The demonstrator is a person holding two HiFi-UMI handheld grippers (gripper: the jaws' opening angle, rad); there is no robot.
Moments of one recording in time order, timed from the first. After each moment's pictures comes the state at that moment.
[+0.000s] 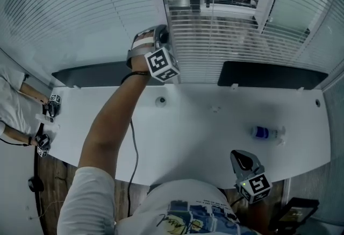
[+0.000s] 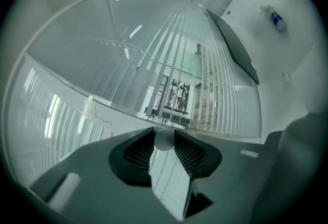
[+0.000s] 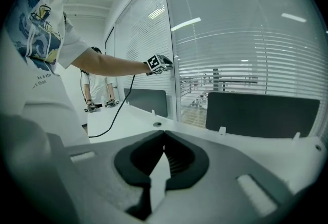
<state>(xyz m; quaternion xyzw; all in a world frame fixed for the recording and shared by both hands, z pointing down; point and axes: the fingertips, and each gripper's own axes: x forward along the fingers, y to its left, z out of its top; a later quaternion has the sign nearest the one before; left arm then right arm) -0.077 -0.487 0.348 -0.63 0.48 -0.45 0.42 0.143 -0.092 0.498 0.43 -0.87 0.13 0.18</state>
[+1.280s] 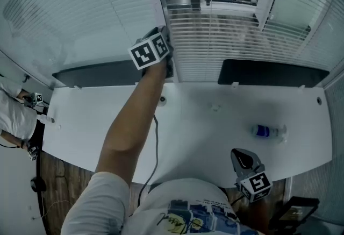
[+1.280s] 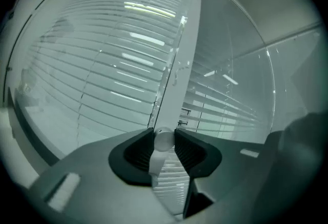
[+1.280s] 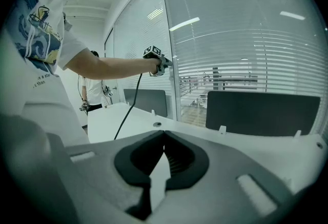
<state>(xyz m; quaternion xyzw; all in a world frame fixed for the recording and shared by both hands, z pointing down) -0.105 -0.487 0.332 -0.78 0.60 0.03 -0.16 0.144 -0.091 0.500 0.43 -0.87 0.13 0.18</state>
